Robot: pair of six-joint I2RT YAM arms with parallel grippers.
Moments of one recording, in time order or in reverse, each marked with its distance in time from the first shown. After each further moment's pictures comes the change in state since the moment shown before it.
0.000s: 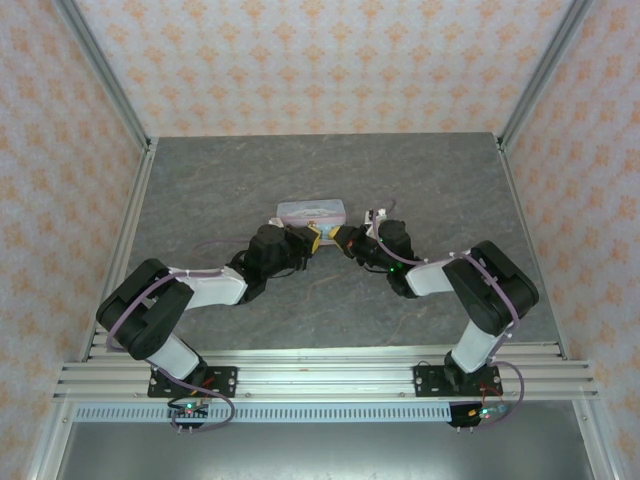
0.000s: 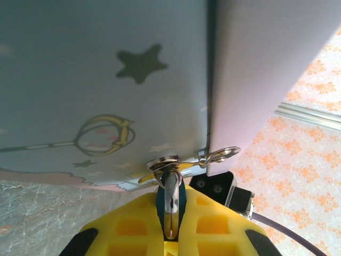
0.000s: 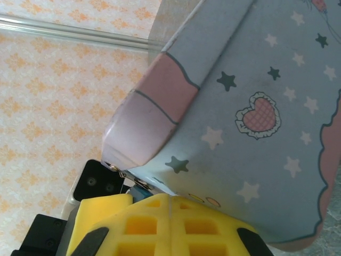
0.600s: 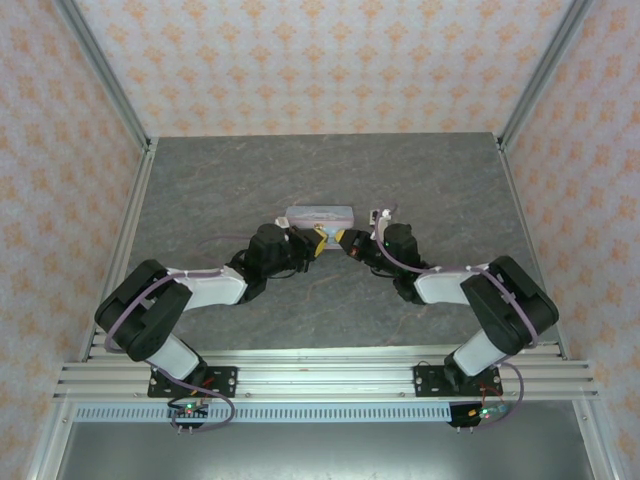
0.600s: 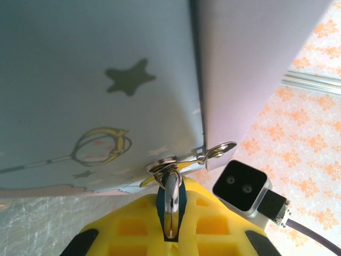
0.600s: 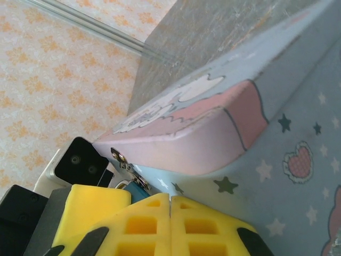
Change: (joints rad) left arm 0.000 -0.013 0.008 -0.005 0.106 0.055; right arm 0.008 -0.150 -0.063 -0.093 0.079 -0.269
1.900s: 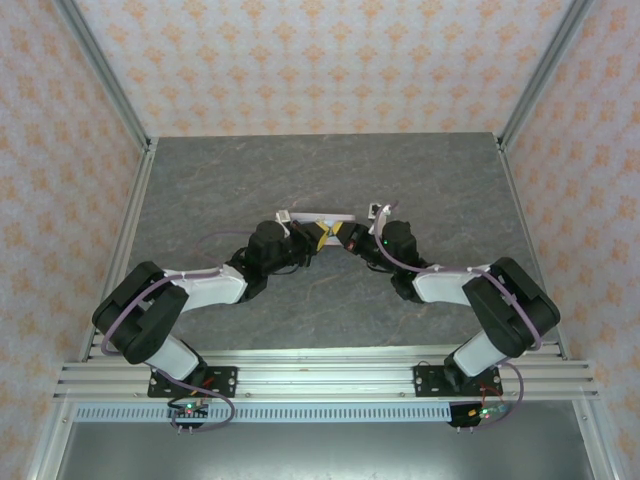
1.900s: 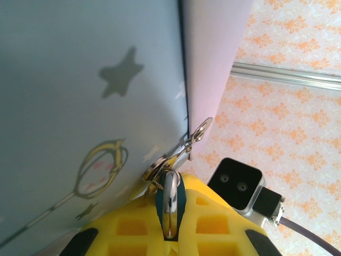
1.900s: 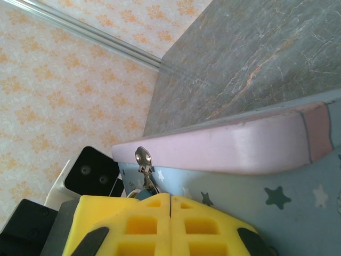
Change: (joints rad) left arm -0.013 -0.014 0.027 0.018 -0.035 0.030; right arm 0.028 -0.003 0.042 0.033 0.039 0.061
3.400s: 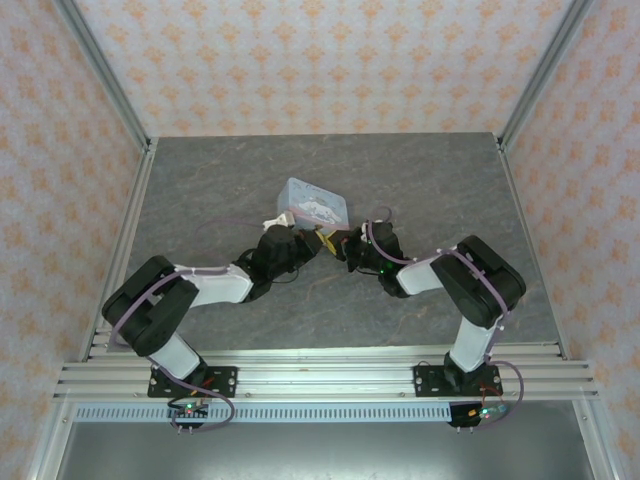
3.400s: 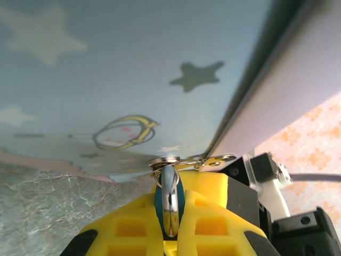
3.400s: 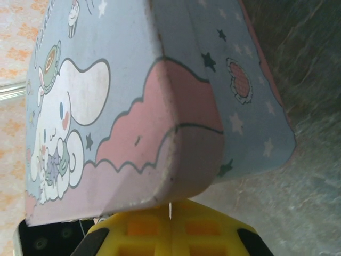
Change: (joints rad) left arm -0.024 0.042 0.008 -0.140 -0.143 0.492; right arm 0.018 0.231 0.064 0.044 -0.031 0.589
